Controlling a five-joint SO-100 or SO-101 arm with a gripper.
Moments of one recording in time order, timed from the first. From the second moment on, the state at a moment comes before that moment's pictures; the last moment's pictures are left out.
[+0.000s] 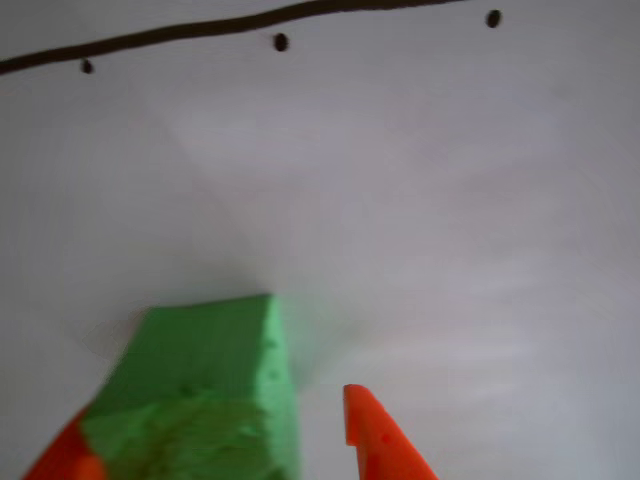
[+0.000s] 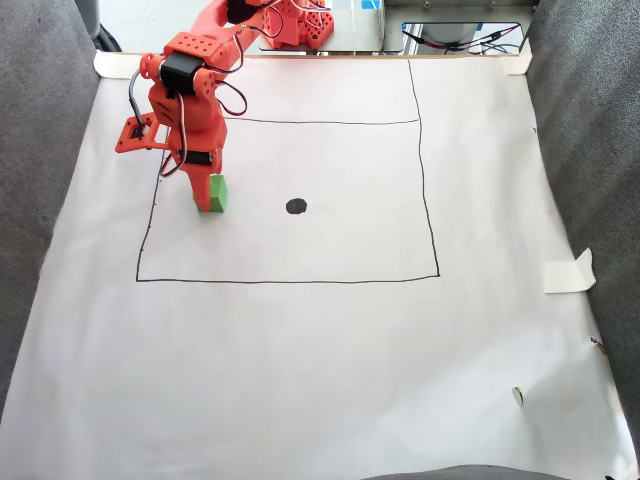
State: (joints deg) arm 17.8 28.9 14.0 96.7 -2.4
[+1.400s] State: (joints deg) arm 0.0 54.3 39.9 91.8 10.6
